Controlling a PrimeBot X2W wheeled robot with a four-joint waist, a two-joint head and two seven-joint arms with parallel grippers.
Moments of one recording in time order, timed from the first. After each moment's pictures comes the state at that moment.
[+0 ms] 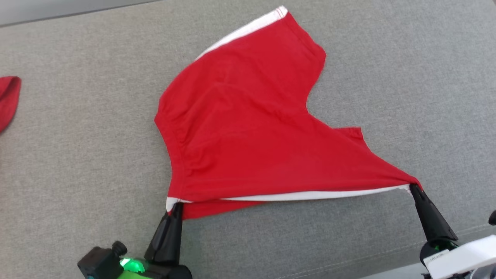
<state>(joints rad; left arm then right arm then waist) 0.09 0.16 -0.33 -0.04 -0.69 -0.13 -0.26 0.19 -0.17 -0.03 -0.19 0.91 0.13 0.08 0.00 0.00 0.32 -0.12</state>
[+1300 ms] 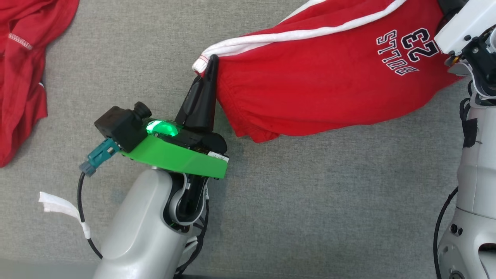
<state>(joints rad) -0.51 0.06 -0.45 0.14 -0.81 -0.13 -0.26 -0.85 -0.07 -0.25 0.16 0.36 0.13 0.69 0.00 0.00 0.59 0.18</state>
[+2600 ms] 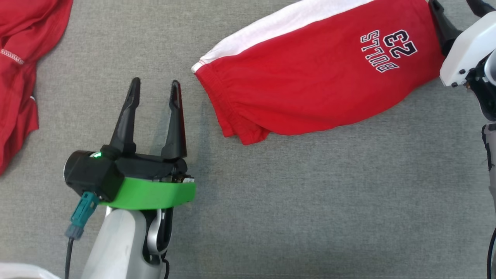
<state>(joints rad) -0.30 0.07 -0.27 -0.04 -0.33 0.02 -0.26 -0.74 -0.32 -0.02 0.19 0.28 0.13 0.52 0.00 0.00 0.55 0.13</state>
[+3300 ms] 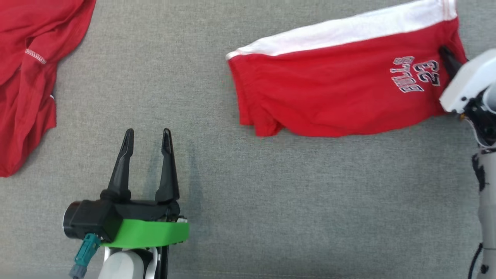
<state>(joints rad) -0.10 0.05 -0.21 -0.09 -0.28 0.03 -0.26 -0.66 -0.22 -0.20 0.32 0.35 0.13 0.53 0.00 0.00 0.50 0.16</state>
